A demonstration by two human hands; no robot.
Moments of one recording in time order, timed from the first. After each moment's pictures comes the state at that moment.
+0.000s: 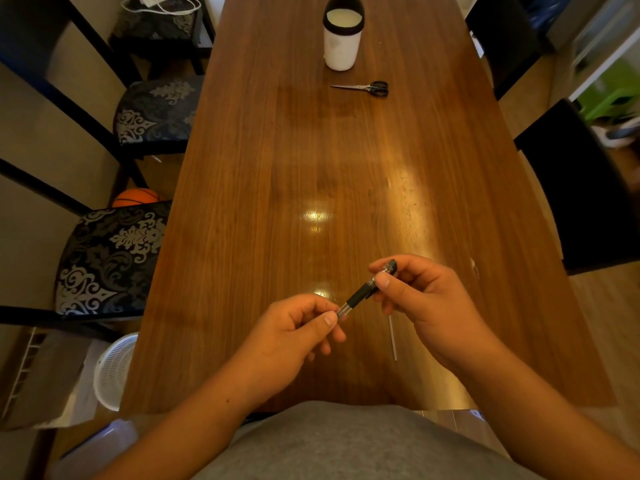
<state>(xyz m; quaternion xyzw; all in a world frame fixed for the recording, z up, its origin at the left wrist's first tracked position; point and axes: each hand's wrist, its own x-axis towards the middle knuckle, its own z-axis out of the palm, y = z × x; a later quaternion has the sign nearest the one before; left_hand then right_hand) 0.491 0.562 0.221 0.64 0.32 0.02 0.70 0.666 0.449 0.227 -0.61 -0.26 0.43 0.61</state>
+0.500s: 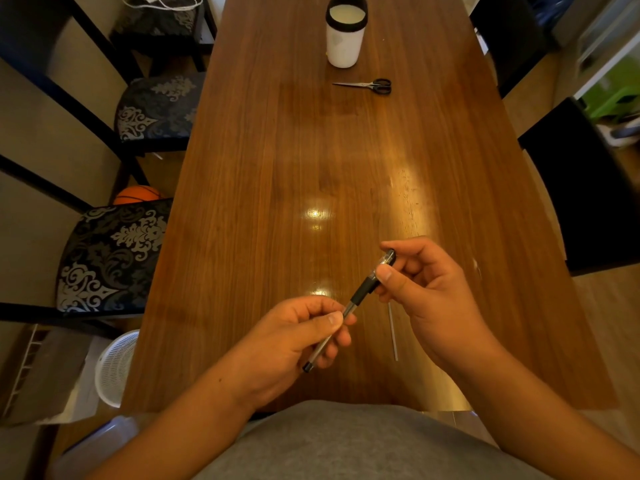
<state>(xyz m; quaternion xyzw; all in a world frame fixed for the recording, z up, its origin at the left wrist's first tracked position) 0.495 0.566 0.227 0.45 0.28 -0.02 0.85 0.660 0.458 0.235 -0.60 -0.27 0.36 0.66</state>
